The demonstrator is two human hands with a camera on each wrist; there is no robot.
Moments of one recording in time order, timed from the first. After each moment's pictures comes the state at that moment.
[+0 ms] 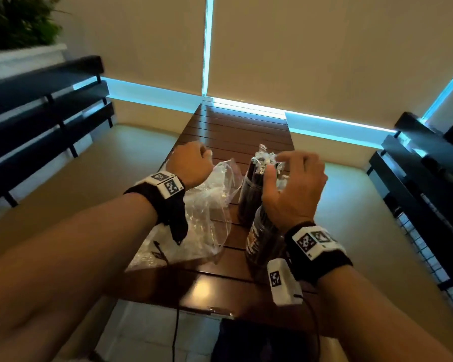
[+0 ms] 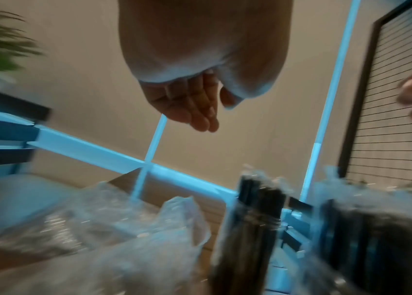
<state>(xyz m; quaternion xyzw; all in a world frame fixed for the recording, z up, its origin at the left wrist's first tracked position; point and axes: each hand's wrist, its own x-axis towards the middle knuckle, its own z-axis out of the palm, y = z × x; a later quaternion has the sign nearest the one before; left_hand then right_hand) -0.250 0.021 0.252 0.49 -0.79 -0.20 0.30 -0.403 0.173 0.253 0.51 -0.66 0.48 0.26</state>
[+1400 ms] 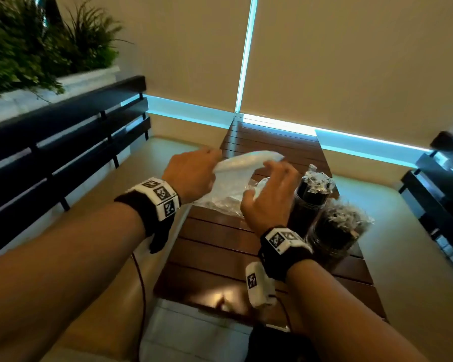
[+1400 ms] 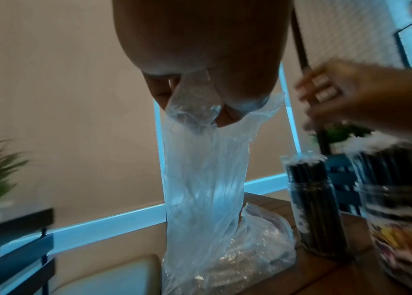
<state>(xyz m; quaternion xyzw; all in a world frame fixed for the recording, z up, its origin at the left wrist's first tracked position) -0.100 0.011 0.295 0.39 -0.89 0.07 0.22 -0.256 0.096 0.244 0.51 -0.71 0.47 0.12</state>
